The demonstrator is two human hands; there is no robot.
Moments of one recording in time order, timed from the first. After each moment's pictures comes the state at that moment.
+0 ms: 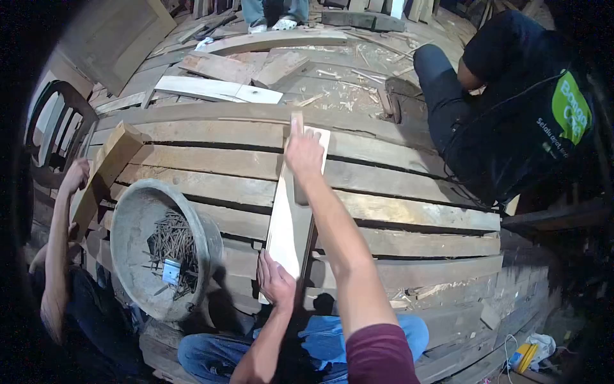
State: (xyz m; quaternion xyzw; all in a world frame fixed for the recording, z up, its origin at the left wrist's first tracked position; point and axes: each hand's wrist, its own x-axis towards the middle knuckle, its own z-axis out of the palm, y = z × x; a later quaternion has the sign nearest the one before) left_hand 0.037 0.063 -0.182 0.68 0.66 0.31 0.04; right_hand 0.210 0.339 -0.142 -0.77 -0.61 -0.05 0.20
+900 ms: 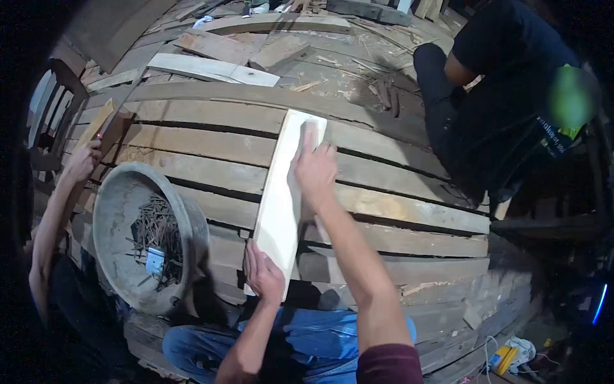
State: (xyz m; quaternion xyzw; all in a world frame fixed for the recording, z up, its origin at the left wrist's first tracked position) left_hand 0.042 0.063 -0.166 0.67 0.67 0.30 0.08; right_hand 0.221 0.260 -0.126 -0.79 -0.60 -0.06 0.13
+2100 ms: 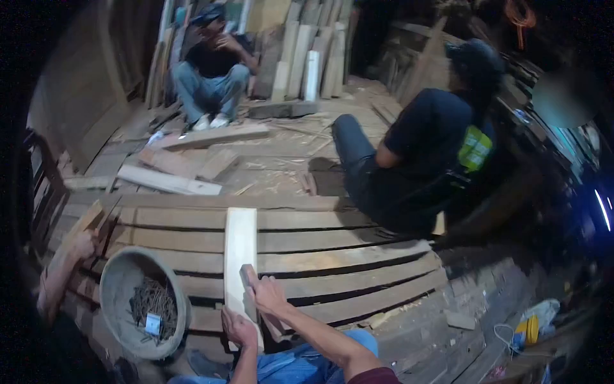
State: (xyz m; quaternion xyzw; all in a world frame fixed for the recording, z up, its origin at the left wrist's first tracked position) left_hand 0.037 0.061 -0.235 0.65 0.66 0.38 0.06; right_hand 0.181 0.105 -0.078 -0.73 -0.64 0.19 0.09
